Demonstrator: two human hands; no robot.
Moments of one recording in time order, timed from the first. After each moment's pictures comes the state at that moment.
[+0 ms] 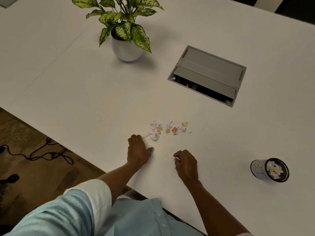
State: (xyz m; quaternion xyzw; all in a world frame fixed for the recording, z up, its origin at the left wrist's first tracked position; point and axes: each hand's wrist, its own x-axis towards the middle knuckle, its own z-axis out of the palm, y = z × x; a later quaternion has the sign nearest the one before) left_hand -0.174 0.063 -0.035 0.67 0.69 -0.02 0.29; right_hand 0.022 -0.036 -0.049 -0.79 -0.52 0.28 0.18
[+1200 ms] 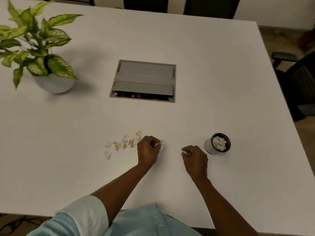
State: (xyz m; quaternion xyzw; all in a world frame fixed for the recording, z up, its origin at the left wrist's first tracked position) left_hand 0.025 0.043 0.006 0.69 0.53 0.18 0.46; right_hand 0.165 -0.101 0.009 -0.88 -0.29 0.17 0.32
